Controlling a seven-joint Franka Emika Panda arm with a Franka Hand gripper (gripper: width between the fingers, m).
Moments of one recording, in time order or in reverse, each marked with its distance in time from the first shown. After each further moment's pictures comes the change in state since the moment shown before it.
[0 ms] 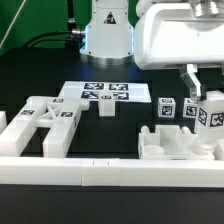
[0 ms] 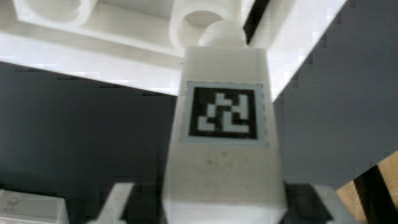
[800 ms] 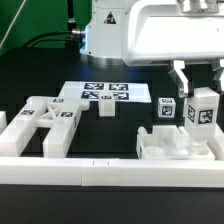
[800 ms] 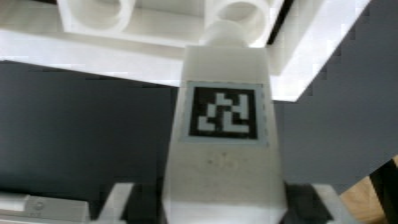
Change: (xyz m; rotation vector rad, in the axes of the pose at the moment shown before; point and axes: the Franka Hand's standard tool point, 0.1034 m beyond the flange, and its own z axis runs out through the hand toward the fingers) arm 0.000 0.005 -0.002 0.002 -0.011 0.039
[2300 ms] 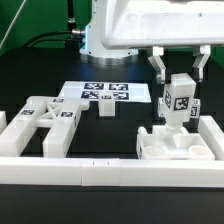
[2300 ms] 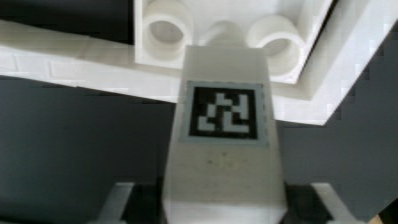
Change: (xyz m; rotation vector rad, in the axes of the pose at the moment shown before) arm -0.002 0.038 -0.020 0.000 -0.163 0.014
